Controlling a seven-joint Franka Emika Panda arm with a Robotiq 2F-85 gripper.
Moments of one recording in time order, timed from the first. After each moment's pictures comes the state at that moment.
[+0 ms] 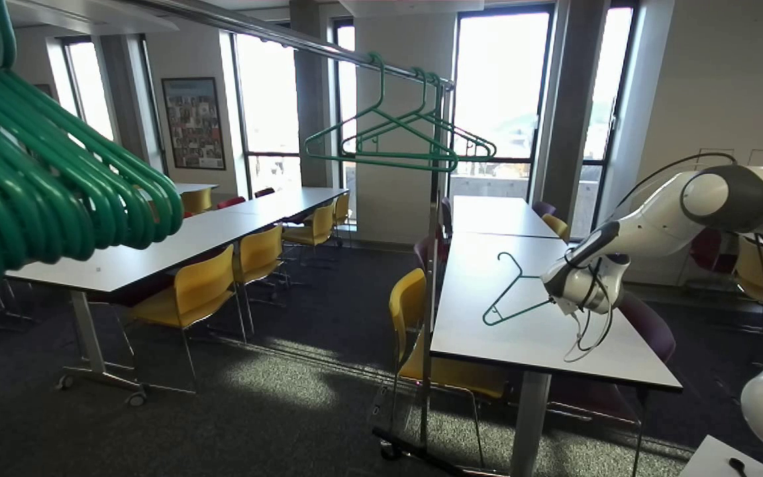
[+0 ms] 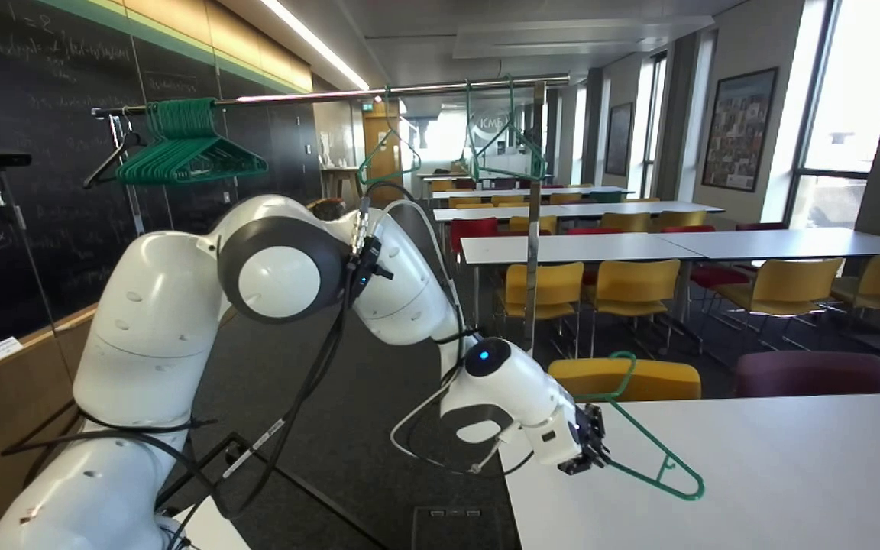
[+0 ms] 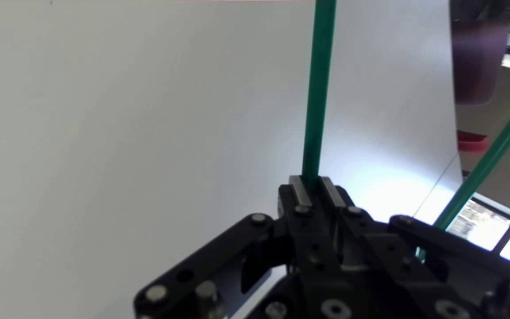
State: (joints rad) arm -0.67 0.45 0.25 -2.19 0.47 3.44 0.74
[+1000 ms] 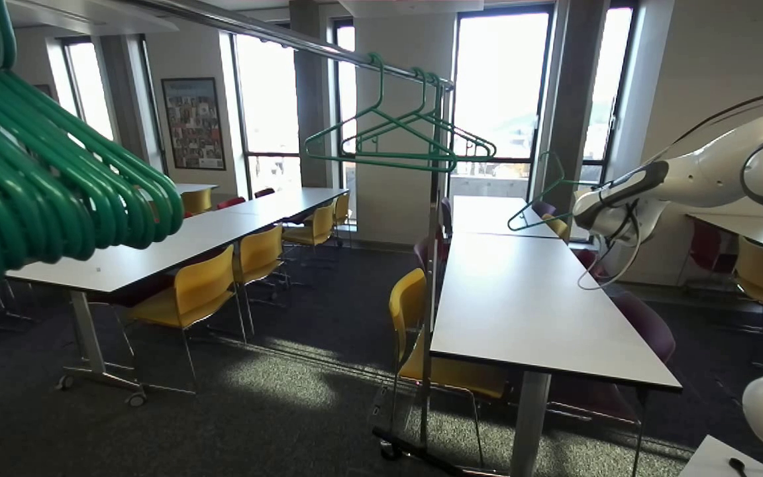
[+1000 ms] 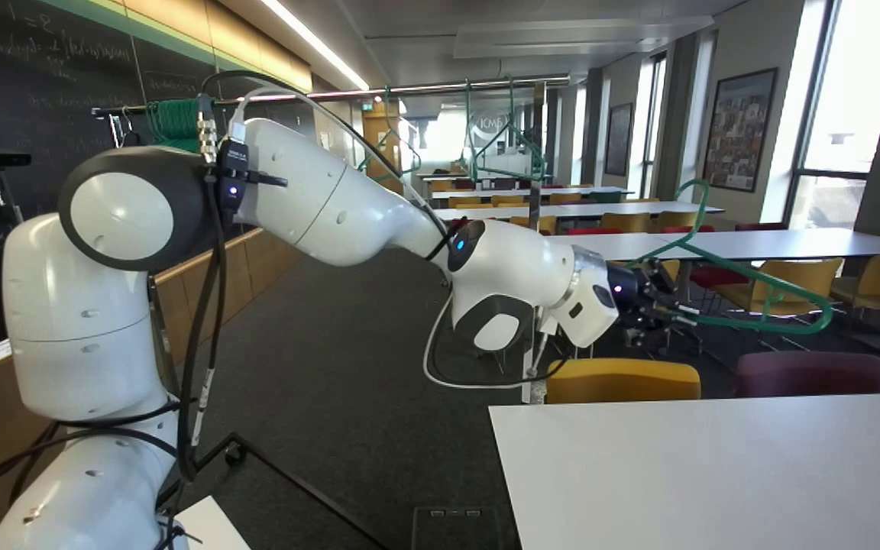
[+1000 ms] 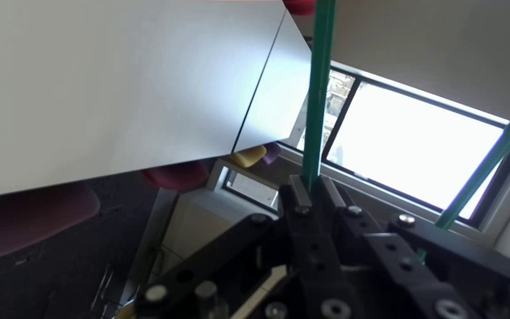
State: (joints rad) arm -0.63 0.11 0.09 -2.12 0.45 3.47 0.85
